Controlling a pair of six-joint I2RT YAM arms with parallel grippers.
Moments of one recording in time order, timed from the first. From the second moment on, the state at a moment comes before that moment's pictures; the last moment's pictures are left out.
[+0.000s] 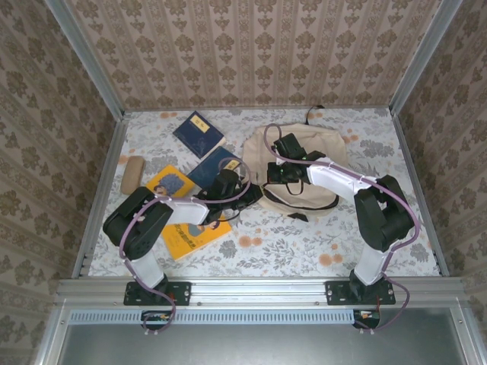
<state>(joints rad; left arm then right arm) -0.77 1.72 0.72 0.46 0.29 -1.08 0.49 1.77 1.23 -0.45 -0.11 0.46</state>
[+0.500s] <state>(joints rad) -0.77 1.69 0.66 0.46 0.28 -1.06 0.50 1.81 1.22 -0.52 -0.08 0.56</state>
